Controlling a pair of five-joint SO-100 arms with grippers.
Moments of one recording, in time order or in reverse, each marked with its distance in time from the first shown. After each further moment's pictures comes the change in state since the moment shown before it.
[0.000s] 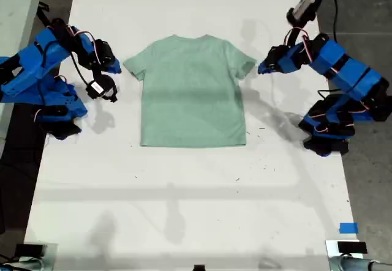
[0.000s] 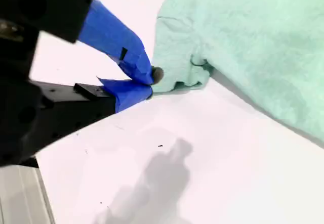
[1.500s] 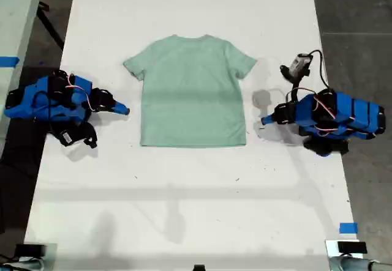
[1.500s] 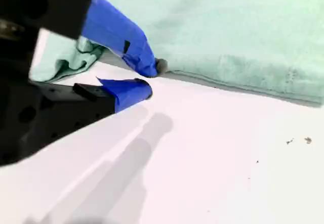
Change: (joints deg) arm 0 31.4 65.7 54.8 -7.2 -10.5; arm 1 -32.7 68.9 57.3 3.8 12.5
